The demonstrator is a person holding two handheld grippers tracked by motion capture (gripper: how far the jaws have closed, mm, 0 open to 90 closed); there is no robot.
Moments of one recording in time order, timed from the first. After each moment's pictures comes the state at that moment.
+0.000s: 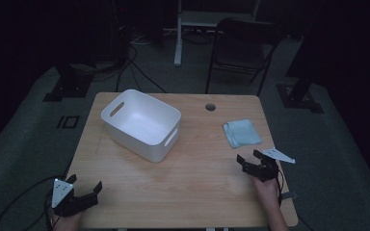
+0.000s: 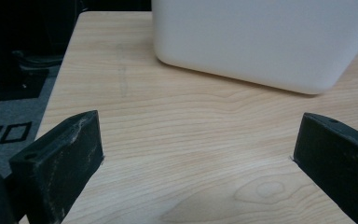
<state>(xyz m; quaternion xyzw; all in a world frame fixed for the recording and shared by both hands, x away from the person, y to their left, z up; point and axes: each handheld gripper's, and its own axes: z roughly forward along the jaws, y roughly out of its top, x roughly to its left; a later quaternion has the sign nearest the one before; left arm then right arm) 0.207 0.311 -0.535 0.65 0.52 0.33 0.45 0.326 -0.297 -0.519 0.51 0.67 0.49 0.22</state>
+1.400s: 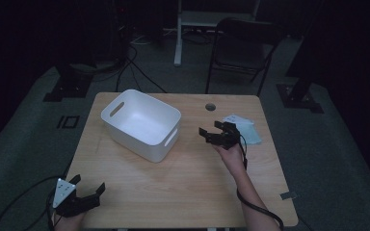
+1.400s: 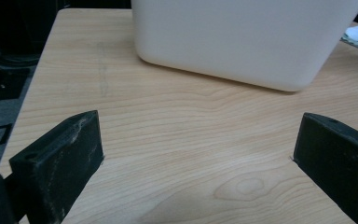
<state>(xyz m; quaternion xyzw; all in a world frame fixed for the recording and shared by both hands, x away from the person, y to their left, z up) 0.207 0.307 -0.534 0.66 0.51 0.31 0.47 0.412 -0.180 -0.463 0.42 0.72 0.53 0.16</state>
